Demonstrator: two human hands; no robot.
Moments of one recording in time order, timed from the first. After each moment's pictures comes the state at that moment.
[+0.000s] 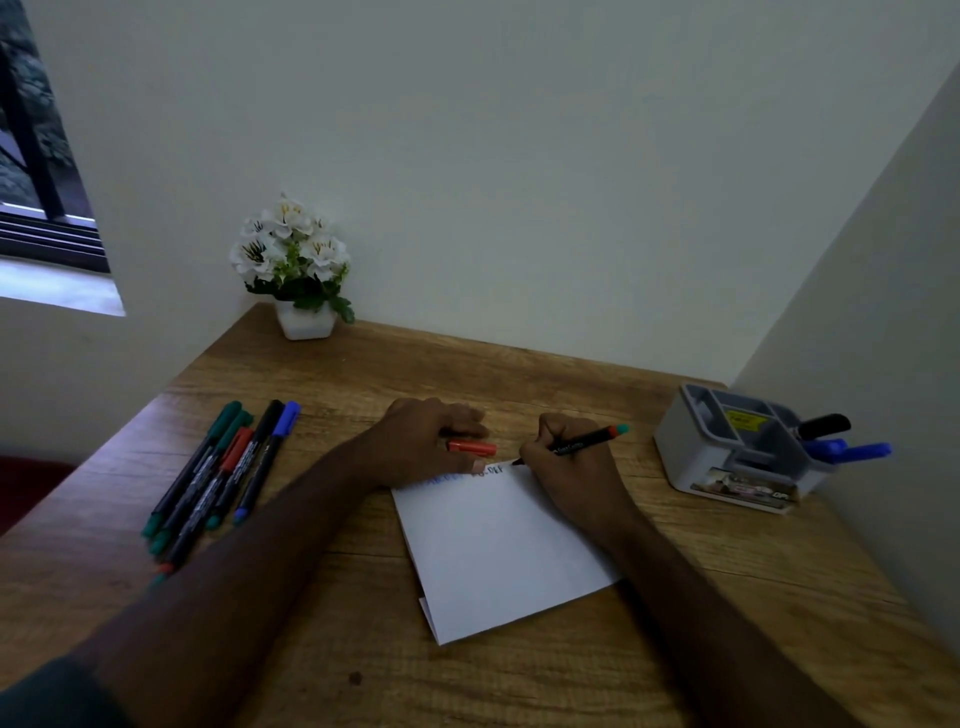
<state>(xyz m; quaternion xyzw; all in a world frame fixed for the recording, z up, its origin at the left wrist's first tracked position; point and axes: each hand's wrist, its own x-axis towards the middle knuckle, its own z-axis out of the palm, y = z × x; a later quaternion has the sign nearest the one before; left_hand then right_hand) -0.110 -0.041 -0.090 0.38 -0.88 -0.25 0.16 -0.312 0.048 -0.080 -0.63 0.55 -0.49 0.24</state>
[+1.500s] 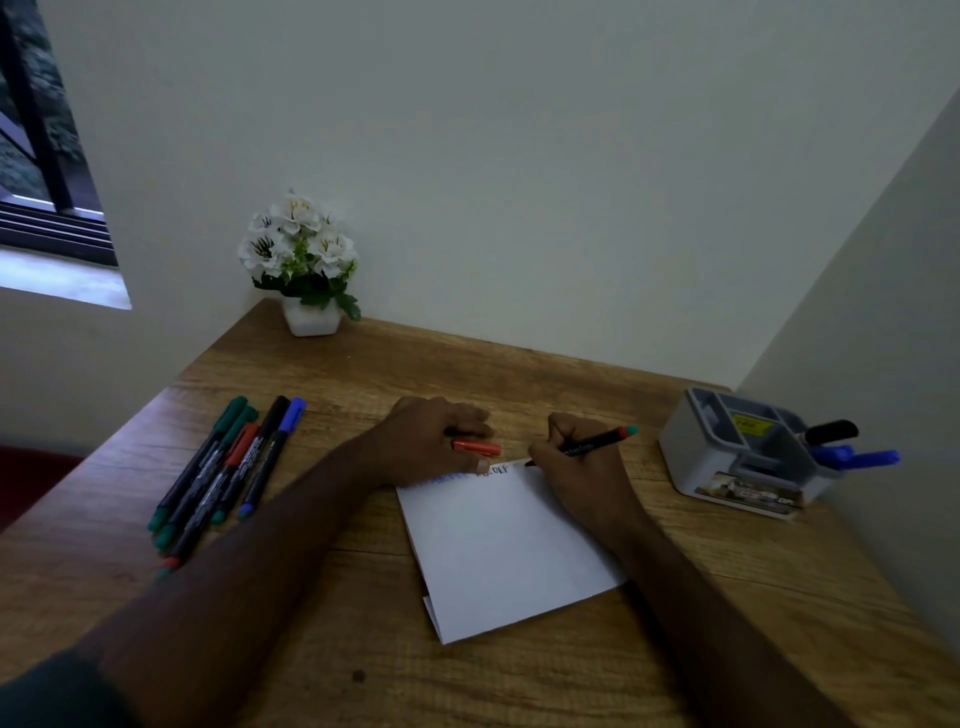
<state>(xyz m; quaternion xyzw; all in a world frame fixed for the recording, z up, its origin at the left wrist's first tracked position) -0.112 -0.039 -0.089 0.38 -0.88 -0.23 0.15 -0.314 0.046 -0.080 -0.62 0.57 -0.49 0.23</state>
